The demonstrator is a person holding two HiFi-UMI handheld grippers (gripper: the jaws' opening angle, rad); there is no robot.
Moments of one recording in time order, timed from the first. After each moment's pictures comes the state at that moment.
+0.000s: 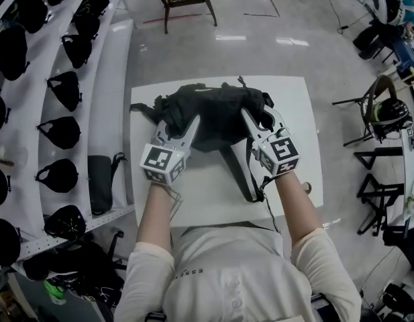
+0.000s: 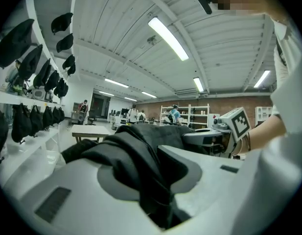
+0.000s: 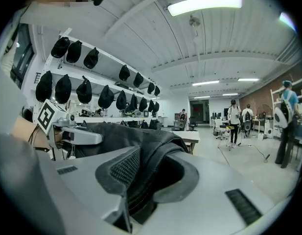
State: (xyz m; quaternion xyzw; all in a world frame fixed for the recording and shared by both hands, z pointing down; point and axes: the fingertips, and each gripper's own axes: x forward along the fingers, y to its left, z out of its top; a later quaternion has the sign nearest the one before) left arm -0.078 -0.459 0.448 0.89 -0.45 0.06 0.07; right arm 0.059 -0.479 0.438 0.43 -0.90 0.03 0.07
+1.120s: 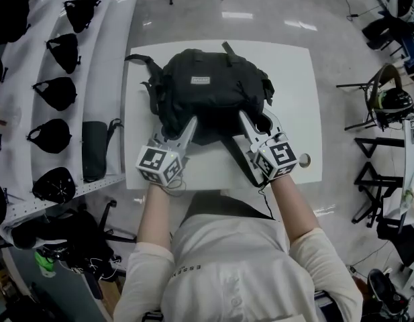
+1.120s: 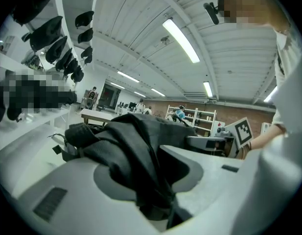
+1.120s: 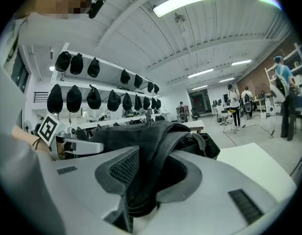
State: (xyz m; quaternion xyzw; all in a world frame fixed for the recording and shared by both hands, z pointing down) left arm -0.078 -0.339 0.507 0.86 -0.48 0.04 0.16; right arm 0.067 -0.364 0.492 0.41 -0.91 0.11 0.04
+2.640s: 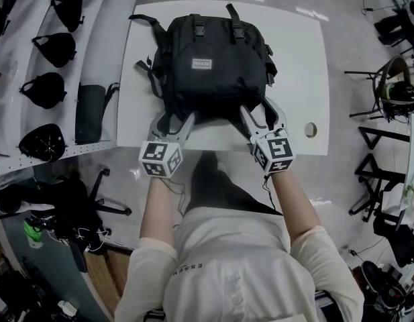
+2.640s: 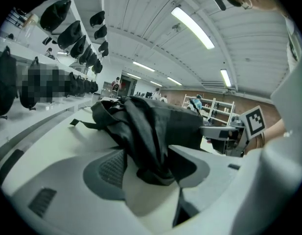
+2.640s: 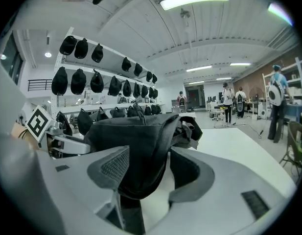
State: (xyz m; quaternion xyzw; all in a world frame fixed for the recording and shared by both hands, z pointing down) left arm -0.088 -0.216 0.602 0.80 -0.55 0.10 0.22; right arm 0.094 -0.265 0.565 0.44 -0.89 0.11 0.11
